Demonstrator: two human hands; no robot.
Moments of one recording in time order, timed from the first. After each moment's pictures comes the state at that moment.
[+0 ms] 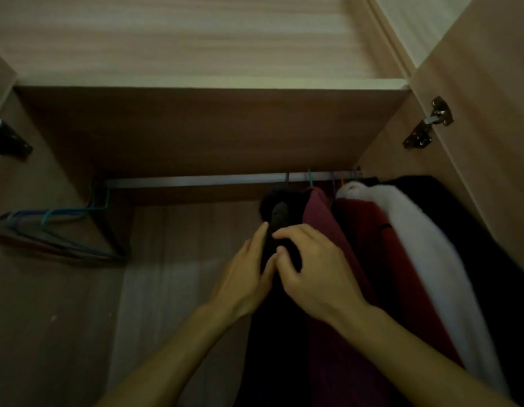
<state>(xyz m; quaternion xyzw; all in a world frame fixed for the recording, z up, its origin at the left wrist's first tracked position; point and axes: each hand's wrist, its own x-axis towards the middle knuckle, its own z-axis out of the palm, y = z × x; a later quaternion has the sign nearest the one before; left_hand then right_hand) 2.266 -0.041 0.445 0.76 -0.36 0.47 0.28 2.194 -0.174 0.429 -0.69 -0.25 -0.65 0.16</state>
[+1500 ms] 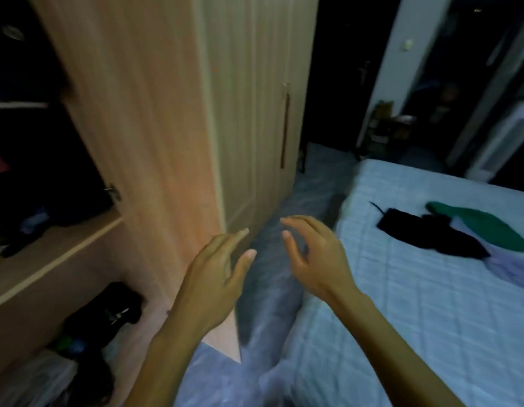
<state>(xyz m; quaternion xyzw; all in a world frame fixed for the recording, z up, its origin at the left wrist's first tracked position) 1.701 -0.217 -0.021 0.71 -0.59 -0.06 0.39 1.546 -0.338 -0.035 -0.84 0.31 -0.43 0.13</state>
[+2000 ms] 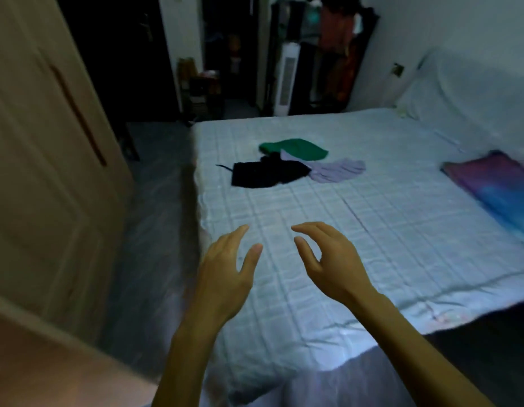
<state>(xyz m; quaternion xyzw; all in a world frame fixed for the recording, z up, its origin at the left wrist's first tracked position) 1.563 -0.357 -0.084 0.50 -0.74 -0.28 0.35 1.365 -0.326 -0.080 -0.68 0.65 -0.34 0.04</state>
